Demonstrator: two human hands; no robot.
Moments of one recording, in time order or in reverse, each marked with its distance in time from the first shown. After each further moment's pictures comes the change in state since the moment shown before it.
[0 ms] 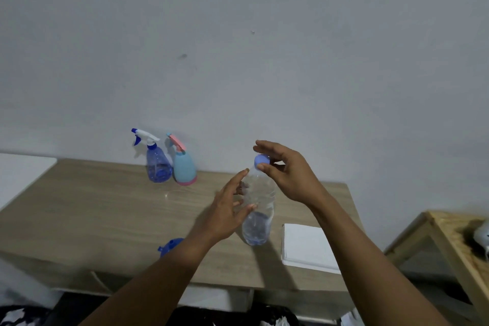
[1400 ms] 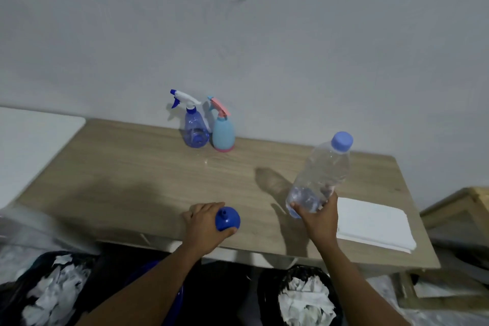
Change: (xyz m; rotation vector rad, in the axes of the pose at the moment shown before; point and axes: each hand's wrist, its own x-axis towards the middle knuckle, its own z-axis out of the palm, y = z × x) left_hand -0.100 -0.168 -0.106 0.575 -0.125 -0.340; right_hand -0.084 0.120 0.164 0.036 0.509 0.534
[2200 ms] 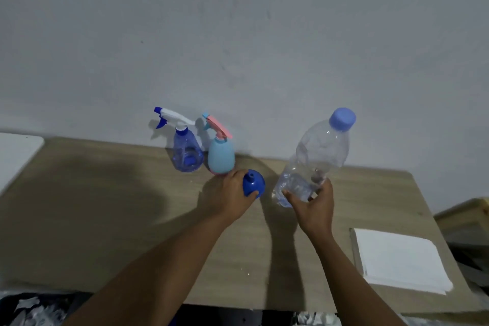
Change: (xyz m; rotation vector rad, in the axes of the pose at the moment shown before) left_hand 0.175 0.053 -0.037 -0.113 0.049 0.124; right_hand 0.084 -0.040 0.095 -0.021 0.044 -0.064
